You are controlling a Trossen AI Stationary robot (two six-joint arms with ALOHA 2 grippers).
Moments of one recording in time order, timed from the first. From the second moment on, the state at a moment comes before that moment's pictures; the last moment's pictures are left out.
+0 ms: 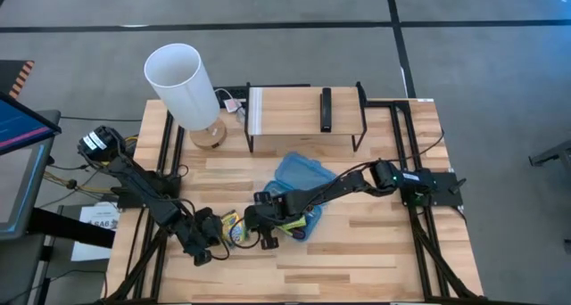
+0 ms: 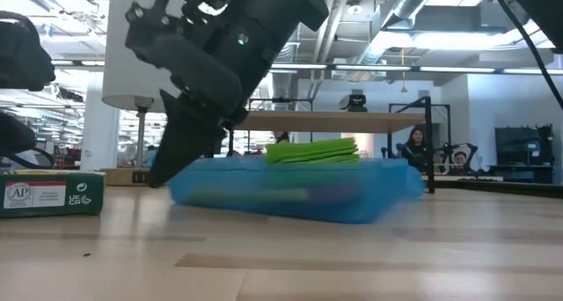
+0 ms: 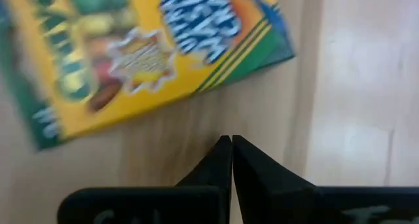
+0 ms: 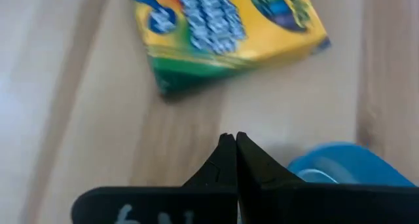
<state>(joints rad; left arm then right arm) -0.80 1.37 0.48 -0.17 -0.16 -0.99 0.23 2.39 1.92 -0.55 0.08 0.02</state>
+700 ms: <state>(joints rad) -0.61 1.10 0.47 -0.59 -0.38 -0.90 0.33 2.40 1.92 -0.54 0.08 0.05</state>
